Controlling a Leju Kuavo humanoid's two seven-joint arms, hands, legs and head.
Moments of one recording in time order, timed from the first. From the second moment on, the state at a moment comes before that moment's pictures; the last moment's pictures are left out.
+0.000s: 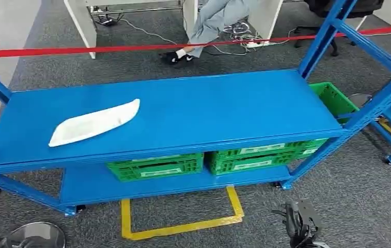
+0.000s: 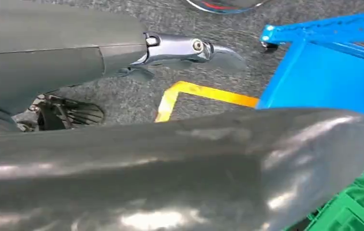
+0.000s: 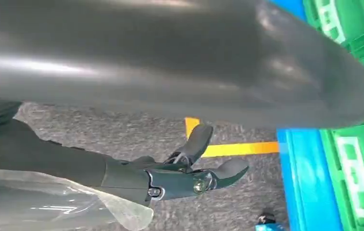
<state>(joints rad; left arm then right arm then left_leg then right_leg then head) 0.32 0.05 0.06 -1.15 0.43 0.08 -0.19 0.09 -0.19 0.43 -0.93 -0.53 -0.22 -0.11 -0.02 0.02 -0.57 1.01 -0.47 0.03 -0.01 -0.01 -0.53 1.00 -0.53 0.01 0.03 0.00</state>
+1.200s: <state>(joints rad) 0.33 0.03 0.06 -1.16 0.42 0.11 -0.17 0.09 -0.19 0.44 -0.95 -0.48 -0.23 -0.12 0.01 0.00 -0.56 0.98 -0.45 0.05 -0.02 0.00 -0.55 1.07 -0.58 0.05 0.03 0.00</state>
